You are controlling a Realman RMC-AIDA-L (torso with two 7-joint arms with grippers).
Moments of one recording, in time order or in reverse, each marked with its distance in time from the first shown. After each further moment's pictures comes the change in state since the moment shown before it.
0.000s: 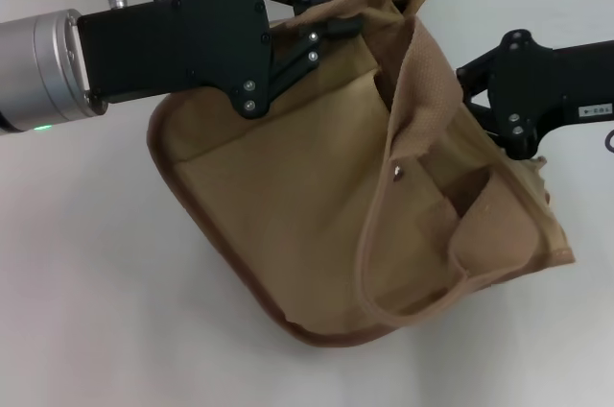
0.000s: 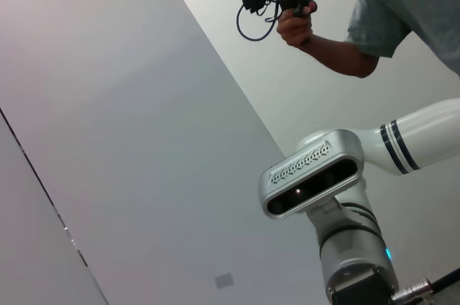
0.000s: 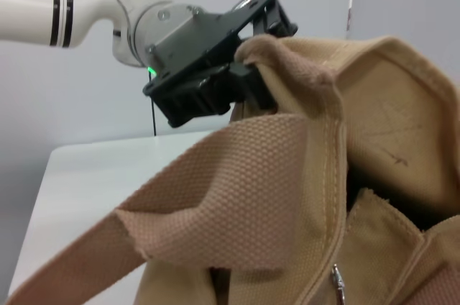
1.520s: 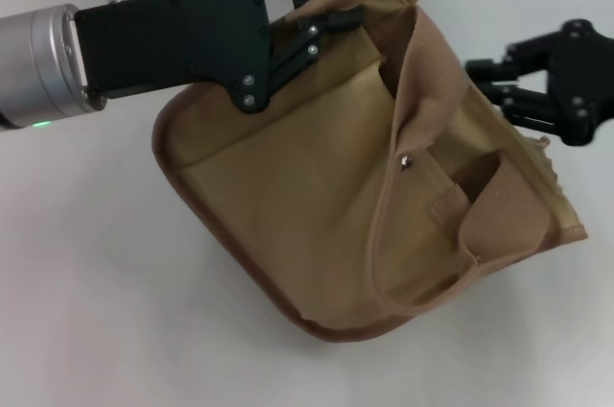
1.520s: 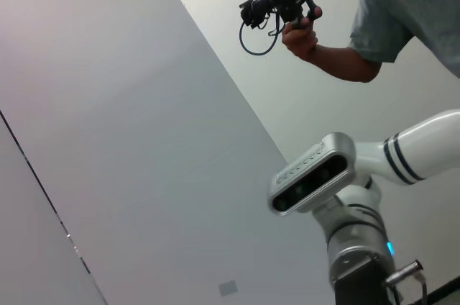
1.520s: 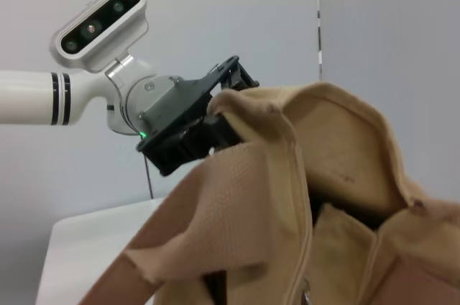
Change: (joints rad) left arm -0.004 0.001 -0.002 -0.002 -0.013 0.005 0.004; right arm 0.033 -0.006 0.247 0.114 -0.004 -0.150 -0.031
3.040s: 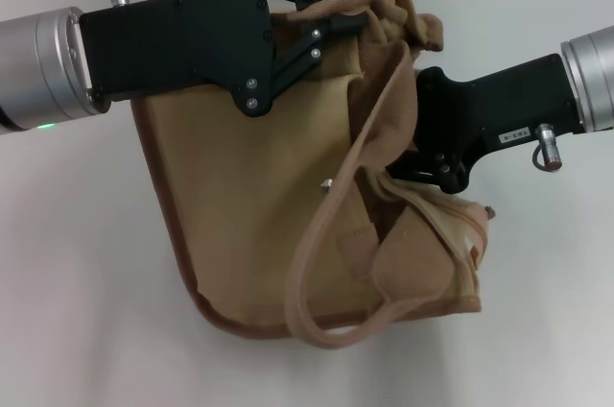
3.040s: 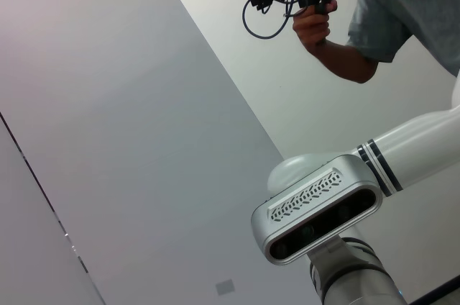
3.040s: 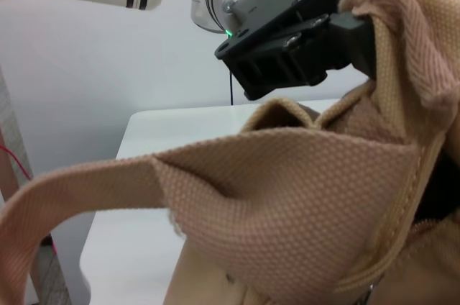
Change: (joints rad) left arm -0.006 -0.001 0.001 -0.016 0.003 0.001 0.007; right arm 0.106 0.007 -0.360 0.049 -0.051 0.169 -0.020
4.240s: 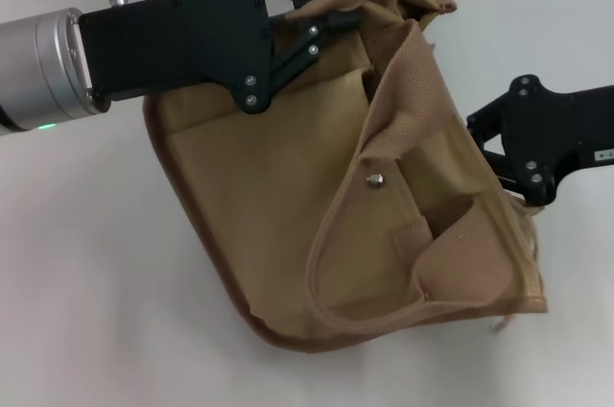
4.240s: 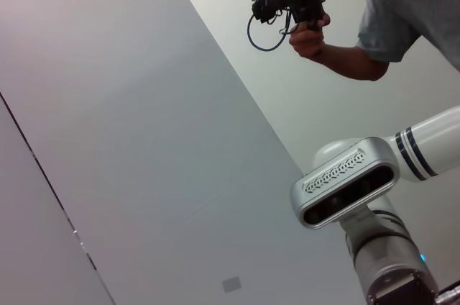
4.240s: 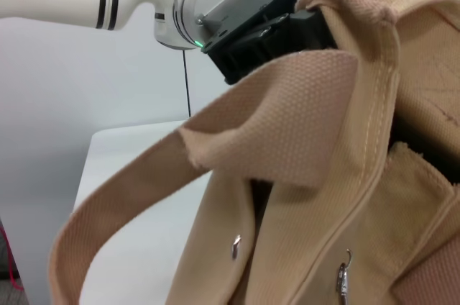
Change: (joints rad) left arm 0.000 -0.002 -0.006 -0.012 -0.002 -0.007 0.007; right arm -0.157 -0.002 0.147 -0.118 0.016 -0.108 -0.010
